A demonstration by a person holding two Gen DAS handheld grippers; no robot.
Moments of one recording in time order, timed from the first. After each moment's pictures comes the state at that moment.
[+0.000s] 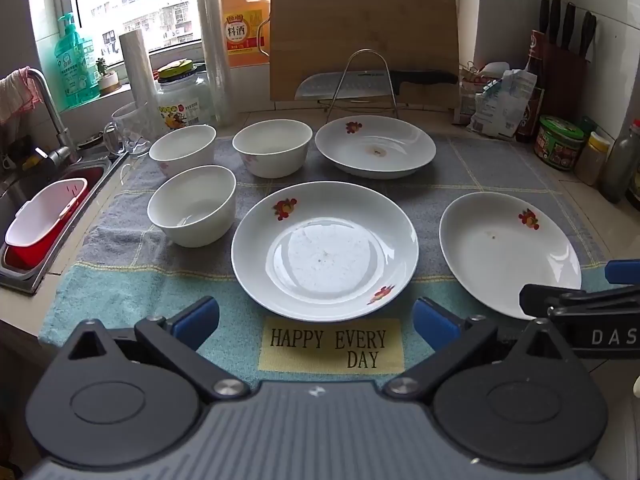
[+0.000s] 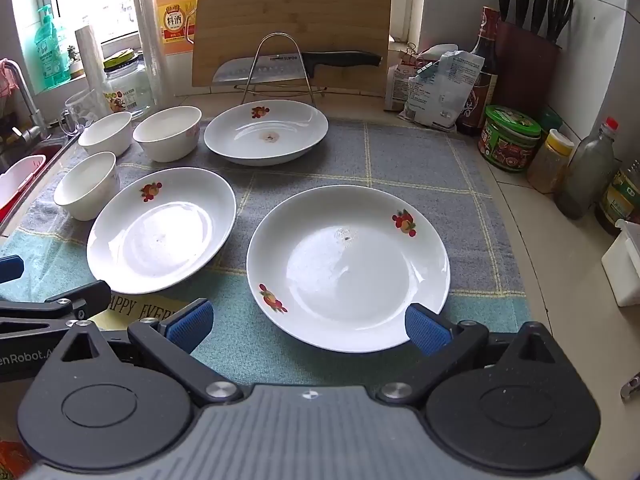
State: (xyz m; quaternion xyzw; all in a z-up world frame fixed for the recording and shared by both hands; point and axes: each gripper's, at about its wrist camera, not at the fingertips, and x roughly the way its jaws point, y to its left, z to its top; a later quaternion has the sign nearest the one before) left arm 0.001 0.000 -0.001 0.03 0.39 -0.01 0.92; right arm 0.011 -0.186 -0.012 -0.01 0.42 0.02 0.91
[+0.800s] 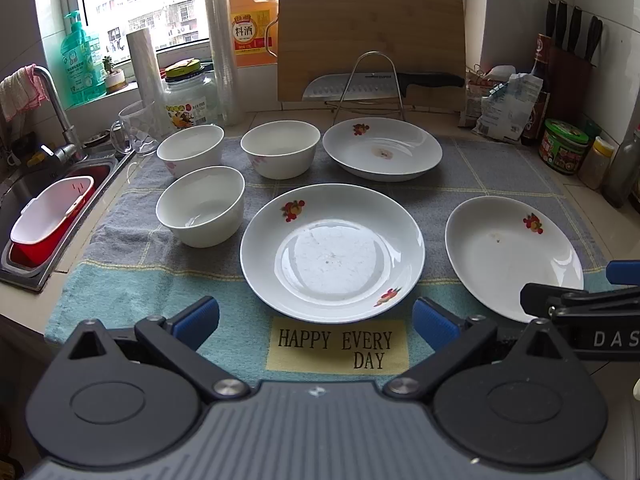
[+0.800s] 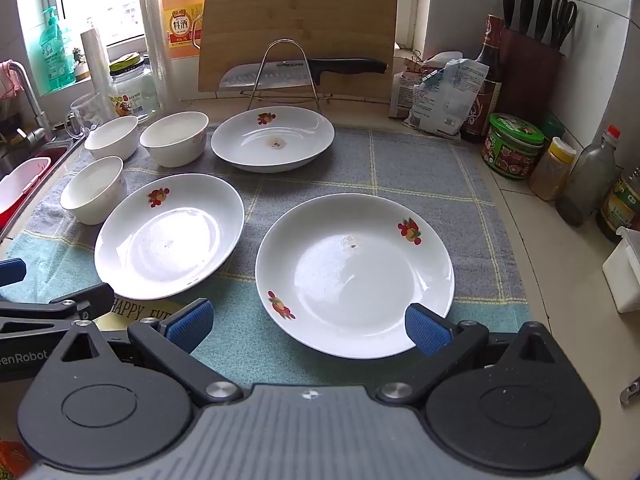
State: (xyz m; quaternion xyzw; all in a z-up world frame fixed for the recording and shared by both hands) left arm 0.000 0.005 0.002 0.03 0.39 -0.01 0.92; right arm 0.010 -0.182 -0.006 -0.01 0.41 0.03 0.91
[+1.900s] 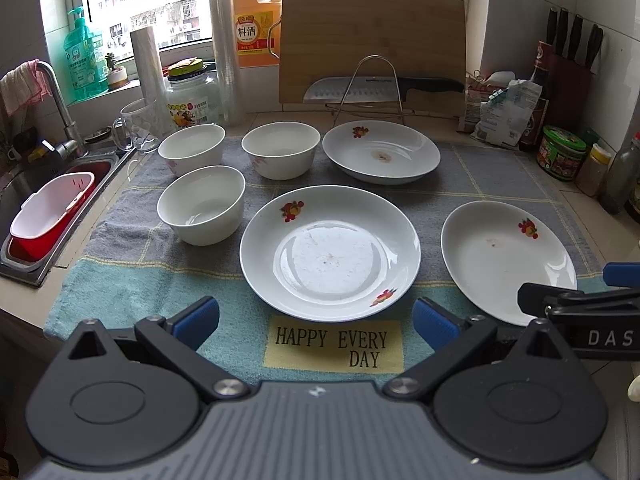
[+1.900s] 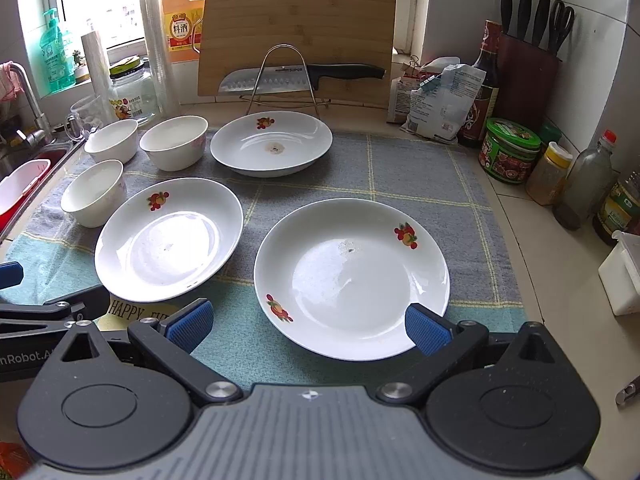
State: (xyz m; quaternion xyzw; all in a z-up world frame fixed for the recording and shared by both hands) left arm -0.005 0.004 0.008 0.02 0.39 0.00 0.92; right arm 0.006 -0.182 -0.003 -0.01 0.41 0.03 0.91
